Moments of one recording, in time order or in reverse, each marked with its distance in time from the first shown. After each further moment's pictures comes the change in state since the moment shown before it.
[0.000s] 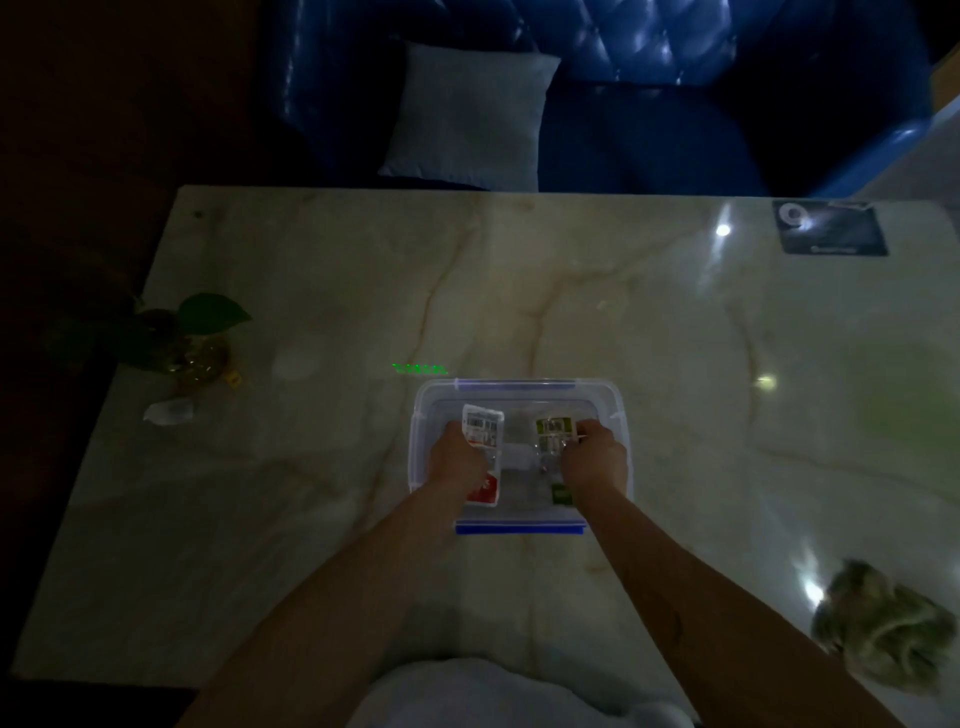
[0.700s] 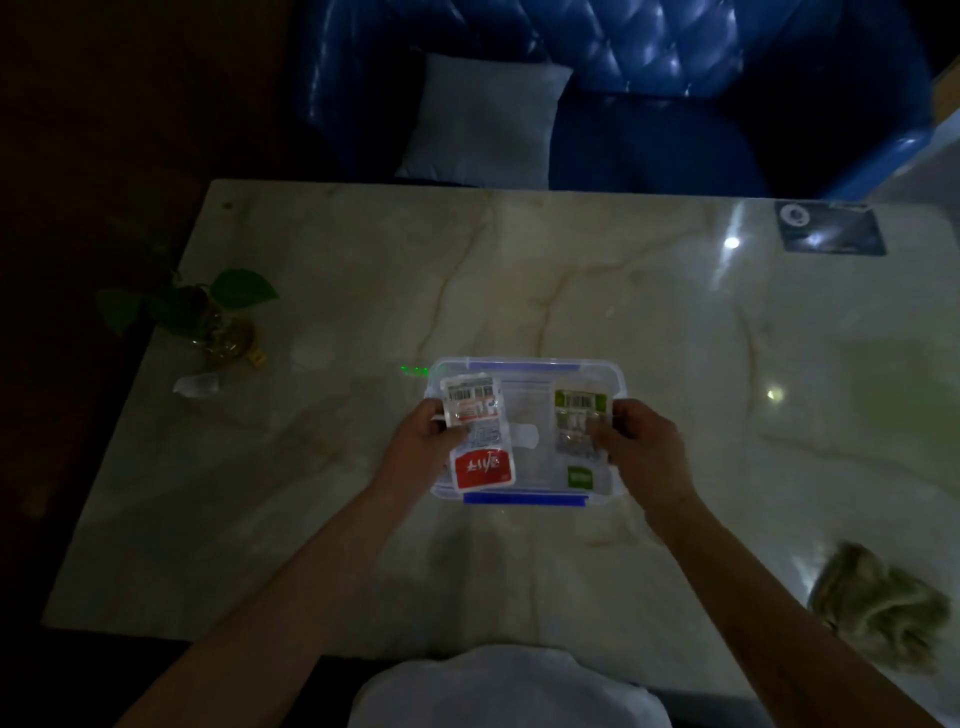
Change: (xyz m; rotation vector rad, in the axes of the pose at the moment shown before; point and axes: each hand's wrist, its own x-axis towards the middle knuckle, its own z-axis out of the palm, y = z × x) left_hand -0.064 -0.017 -0.067 -0.405 -0.093 0.184; right_hand -0.045 0.020 -0.065 0.246 -0.066 -0.273
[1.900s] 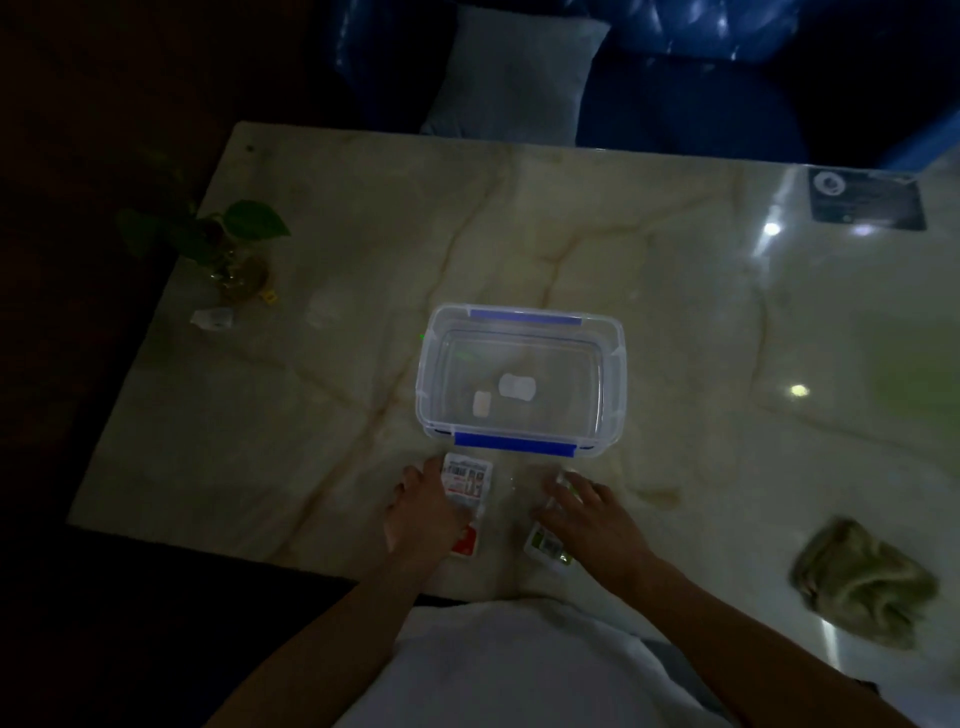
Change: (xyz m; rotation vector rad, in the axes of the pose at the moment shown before) left_hand -0.056 -0.142 0.049 0.866 0.185 -0.174; right_hand -0.059 0.134 0.018 -1.211 -0.618 -0.721
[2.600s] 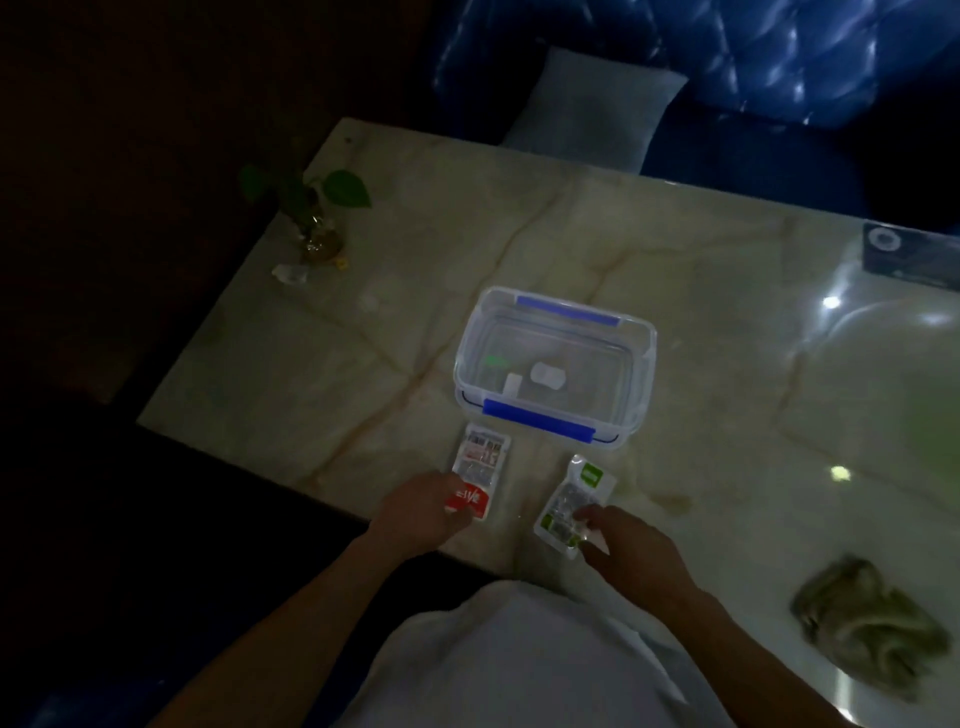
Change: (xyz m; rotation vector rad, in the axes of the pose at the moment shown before) left_hand -0.054 -0.048 0.000 -0.048 -0.073 0.216; right_hand -0.053 -0.001 -0.006 0.394 0.009 0.203
